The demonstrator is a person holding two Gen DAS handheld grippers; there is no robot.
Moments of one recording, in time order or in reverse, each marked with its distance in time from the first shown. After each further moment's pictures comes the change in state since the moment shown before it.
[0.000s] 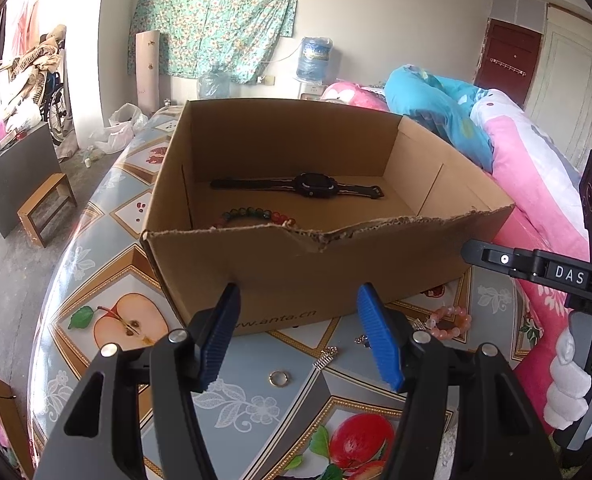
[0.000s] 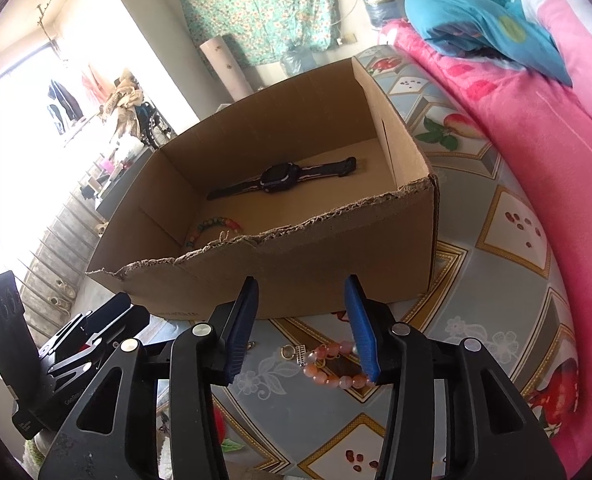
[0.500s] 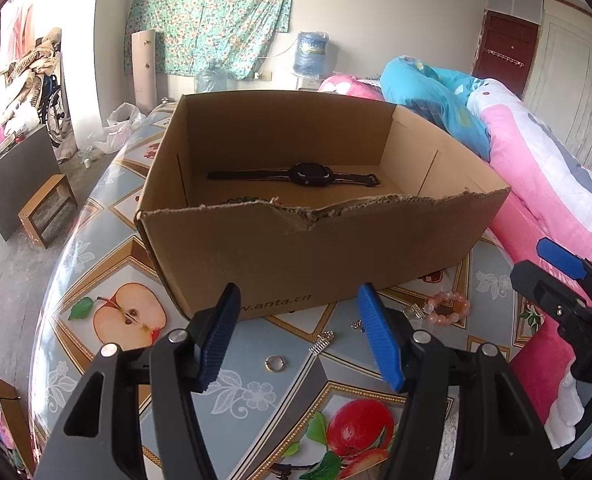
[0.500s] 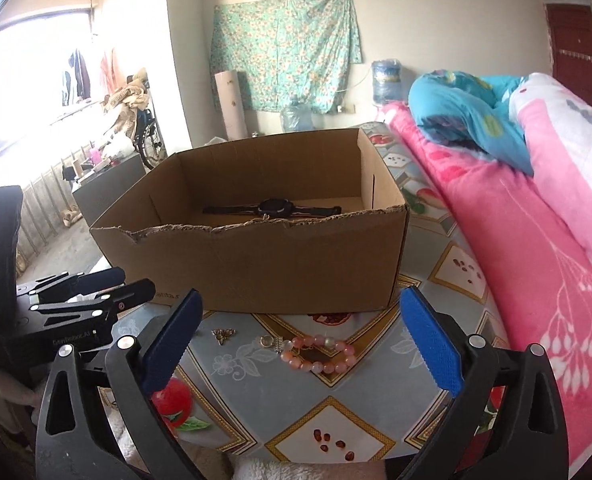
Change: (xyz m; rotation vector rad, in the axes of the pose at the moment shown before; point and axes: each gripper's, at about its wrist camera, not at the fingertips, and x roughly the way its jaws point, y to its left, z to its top) left arm -0.004 -0.005 -0.009 0.021 0.016 0.009; right arm -0.044 0.034 -0.049 -0.229 -0.242 -0.171
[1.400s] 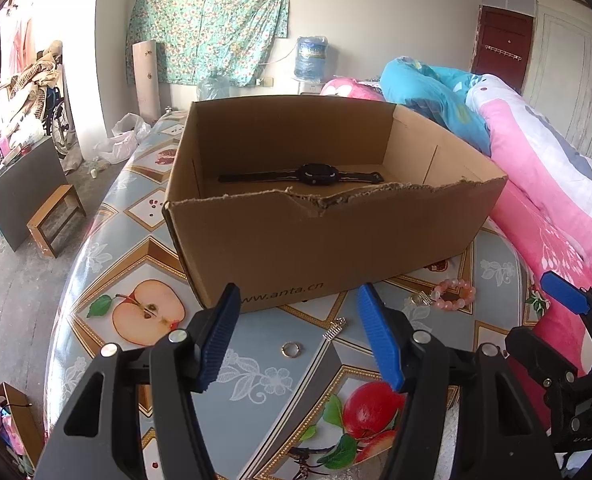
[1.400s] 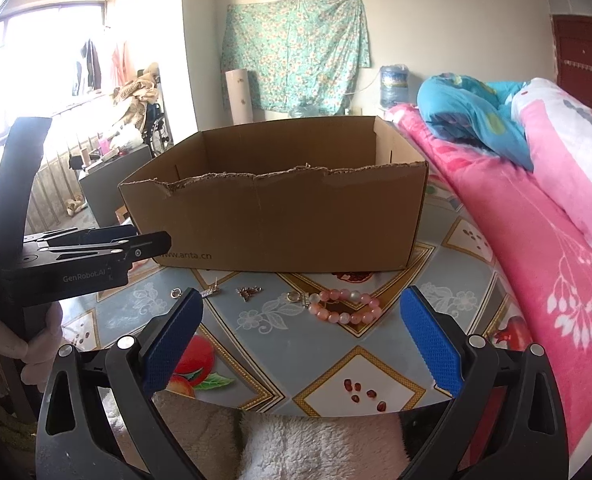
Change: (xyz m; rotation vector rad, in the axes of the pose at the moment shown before) left arm -0.013 0.003 -0.009 0.040 -0.020 0.029; right arm -0.010 0.020 -0.038 -0.024 -0.009 0.013
